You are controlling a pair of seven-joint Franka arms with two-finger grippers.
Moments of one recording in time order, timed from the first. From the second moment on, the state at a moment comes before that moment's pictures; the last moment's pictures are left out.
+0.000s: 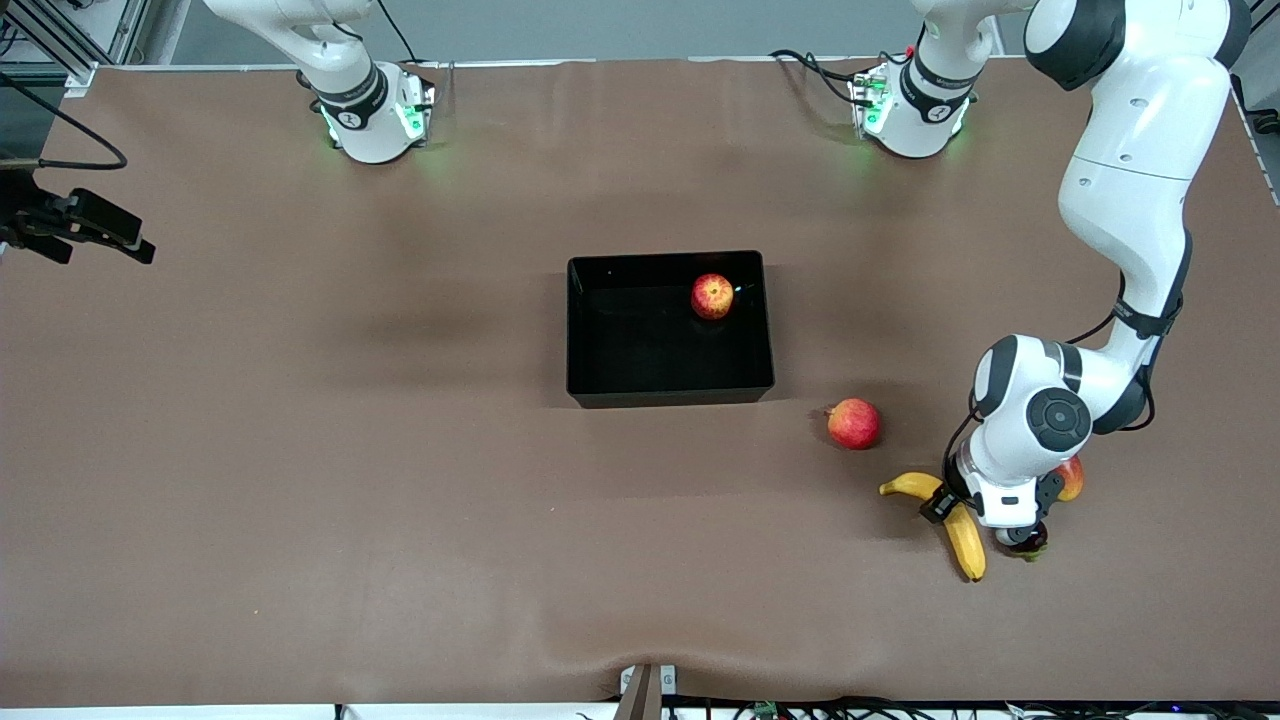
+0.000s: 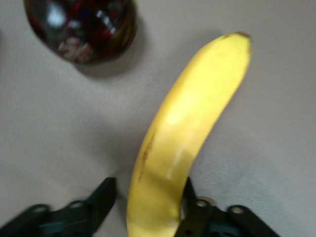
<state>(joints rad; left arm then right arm) 0.11 0.80 -0.24 -1.59 0.31 2.48 -1.05 0.00 -0.05 -0.08 -1.63 0.05 1.54 -0.03</state>
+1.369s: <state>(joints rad) -0.25 0.59 -0.61 -1.58 0.32 1.96 -1.87 0.00 -0.03 -0.09 -1.62 0.05 1.53 -0.08</state>
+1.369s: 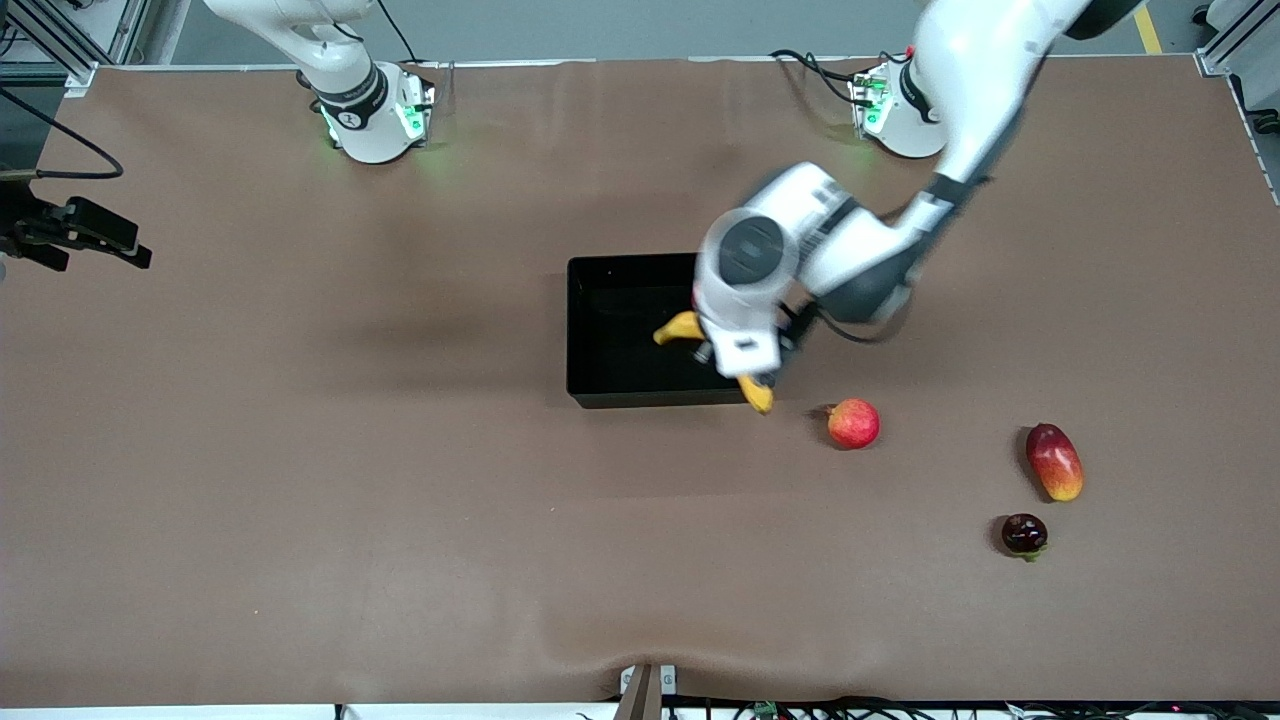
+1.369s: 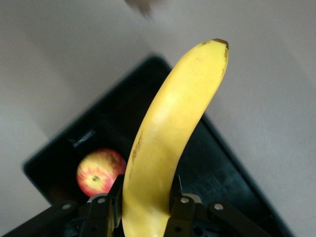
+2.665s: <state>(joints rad) -0.43 0.82 -0.60 -1.68 0.69 2.36 -1.98 0.00 -0.03 -0.08 -1.61 0.05 1.53 -0.09</state>
